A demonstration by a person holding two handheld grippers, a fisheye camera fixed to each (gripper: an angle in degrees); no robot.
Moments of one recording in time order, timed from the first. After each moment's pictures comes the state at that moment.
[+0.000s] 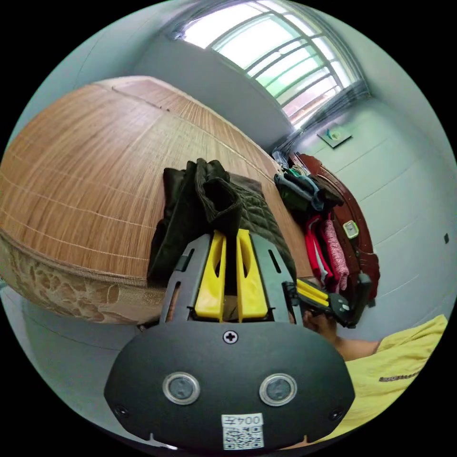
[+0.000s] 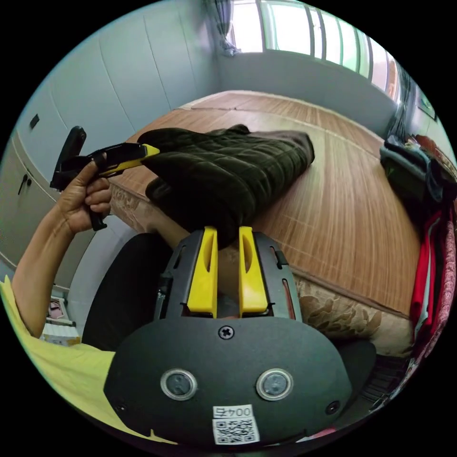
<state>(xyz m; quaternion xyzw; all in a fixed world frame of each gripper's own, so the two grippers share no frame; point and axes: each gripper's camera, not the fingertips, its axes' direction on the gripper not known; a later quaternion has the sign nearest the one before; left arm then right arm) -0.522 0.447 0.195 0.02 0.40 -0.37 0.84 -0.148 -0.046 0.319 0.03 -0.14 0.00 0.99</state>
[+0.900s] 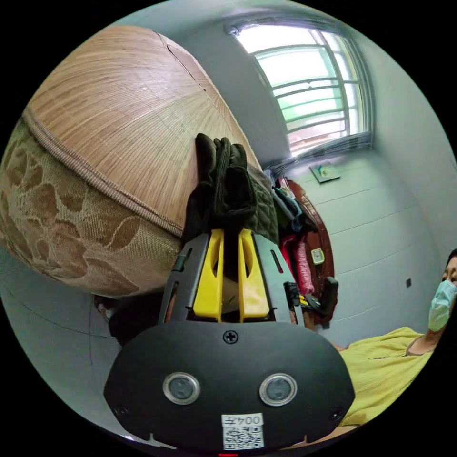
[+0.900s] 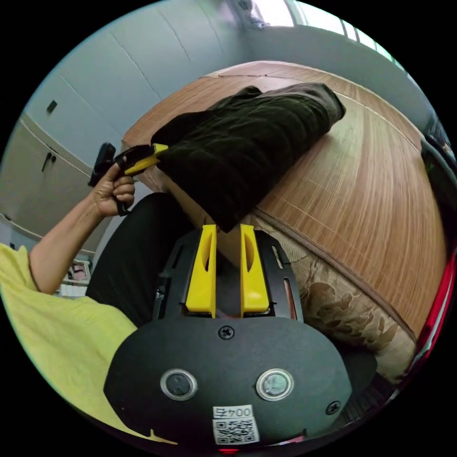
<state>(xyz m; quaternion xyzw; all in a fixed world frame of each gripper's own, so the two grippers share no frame) -0.491 0.536 0.233 0.04 0.49 -0.48 0.72 0.009 -0.004 0.306 -0.05 -0.26 -0.03 0.96</state>
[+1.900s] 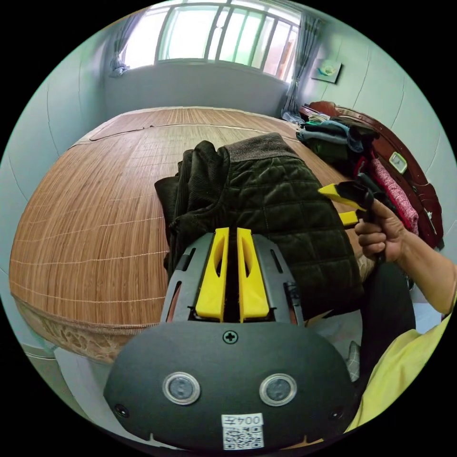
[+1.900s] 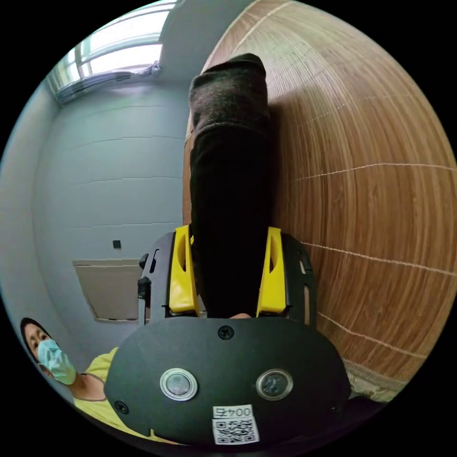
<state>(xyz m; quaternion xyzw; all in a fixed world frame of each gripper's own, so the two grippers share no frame) -0.336 0.236 0.215 -0.01 0.27 -0.20 0.94 0.300 -0.141 0.377 -0.12 -0.56 0.27 0.78</state>
